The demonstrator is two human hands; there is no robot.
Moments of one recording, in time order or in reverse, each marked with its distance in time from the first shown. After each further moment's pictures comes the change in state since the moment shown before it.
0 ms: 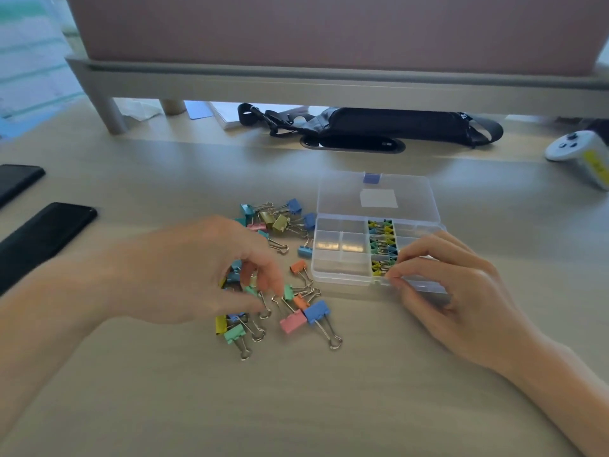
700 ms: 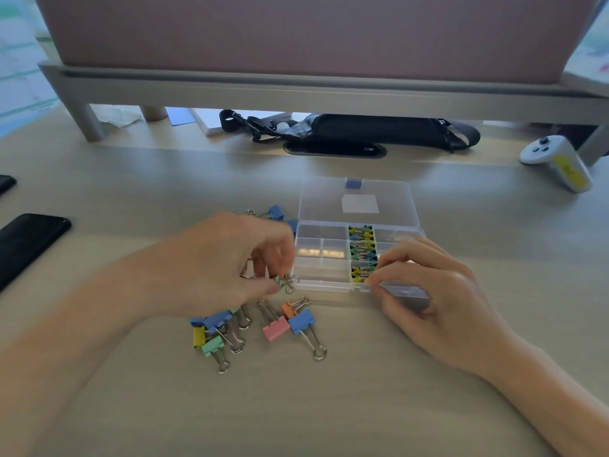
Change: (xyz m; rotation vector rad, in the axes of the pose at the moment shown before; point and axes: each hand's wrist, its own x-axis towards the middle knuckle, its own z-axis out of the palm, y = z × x) left_hand 0.031 0.016 0.011 -0.095 0.134 -0.051; right_hand -0.001 -0.001 -0.002 0.061 -0.006 0.044
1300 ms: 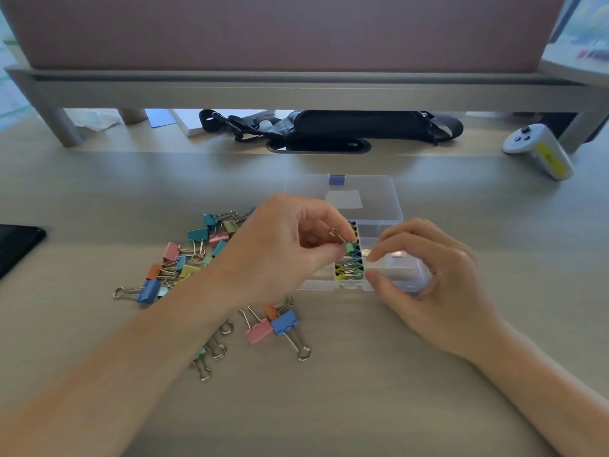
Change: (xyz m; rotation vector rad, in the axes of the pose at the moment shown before) left_hand 0.050 0.046 0.039 -0.457 0.221 0.035; right_hand 0.002 0.001 -0.008 0.052 0.143 0.153
